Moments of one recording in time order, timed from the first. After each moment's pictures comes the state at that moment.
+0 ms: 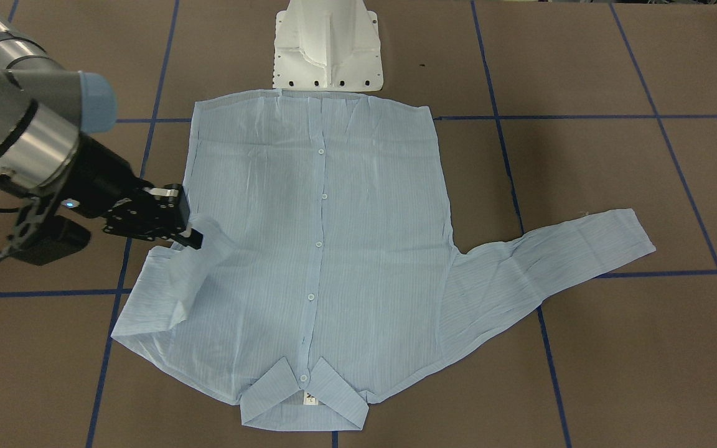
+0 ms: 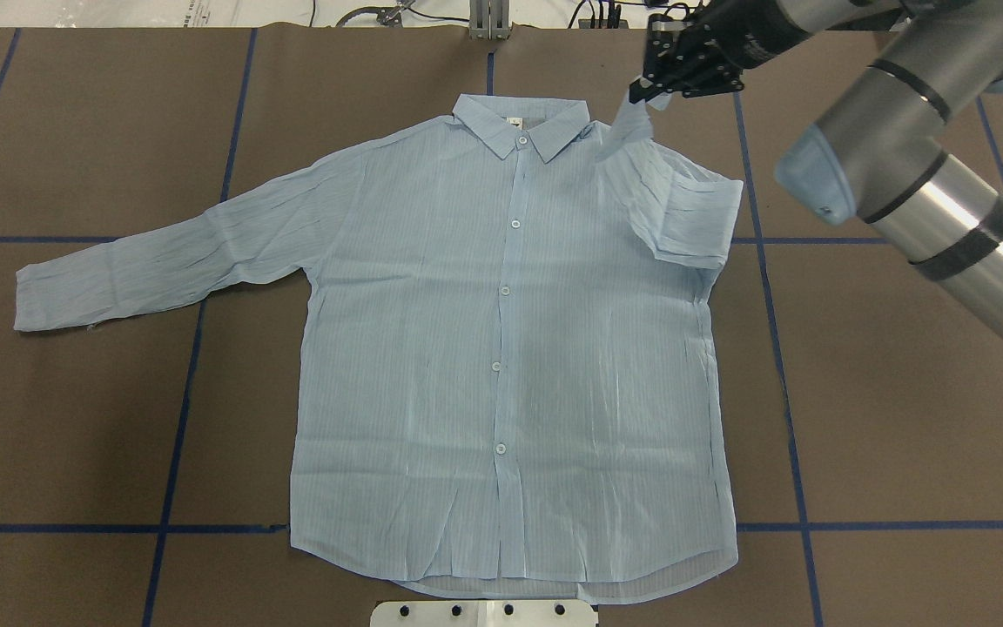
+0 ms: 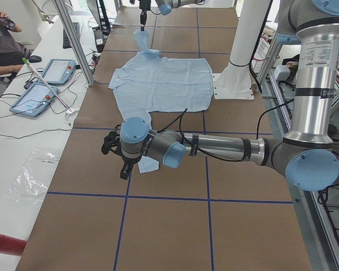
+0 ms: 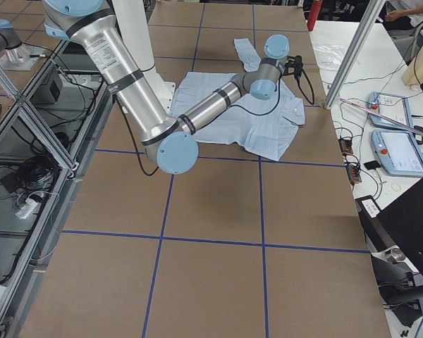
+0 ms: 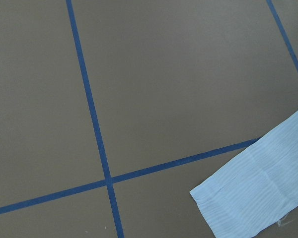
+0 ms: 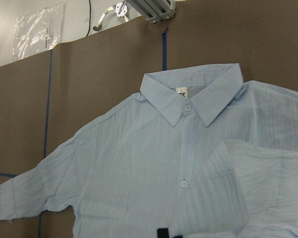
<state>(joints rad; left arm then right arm) -1.53 -1.59 -1.61 -1.92 -2.44 -0.08 0.98 -0.86 1.53 -1.05 2.33 1.25</state>
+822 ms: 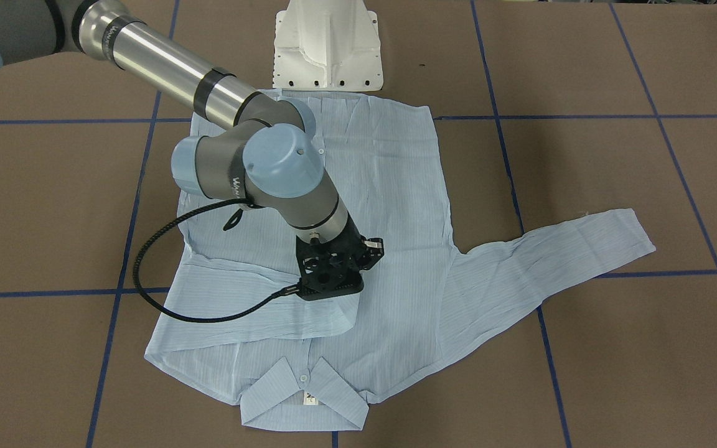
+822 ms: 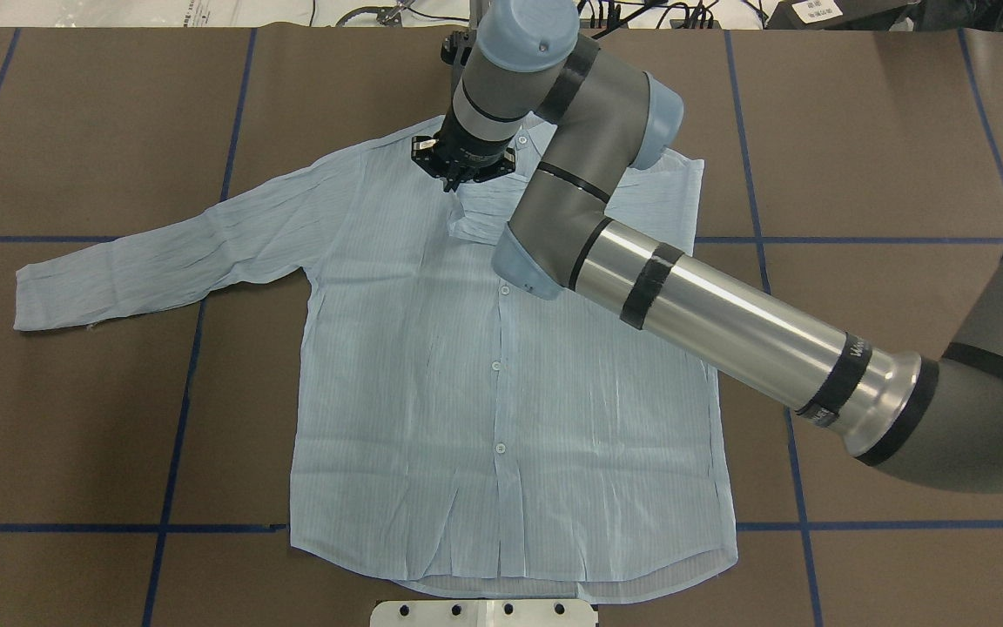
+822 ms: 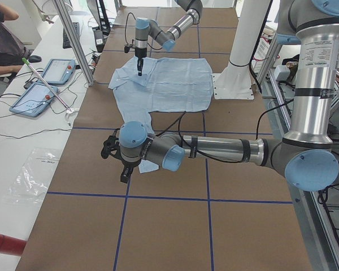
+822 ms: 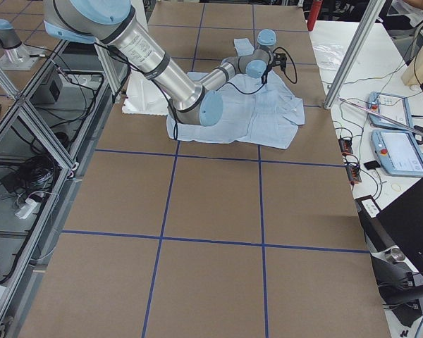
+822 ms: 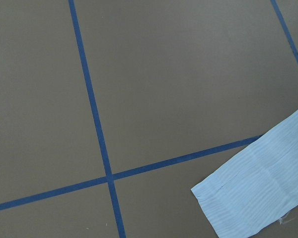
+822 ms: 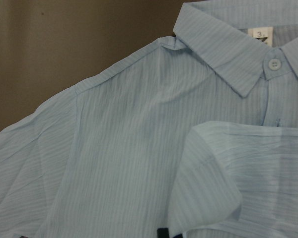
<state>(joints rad) -1.53 -1.60 -1.59 -1.92 -2.44 -0.08 0.70 -0.47 0.98 -1.07 2.02 1.14</state>
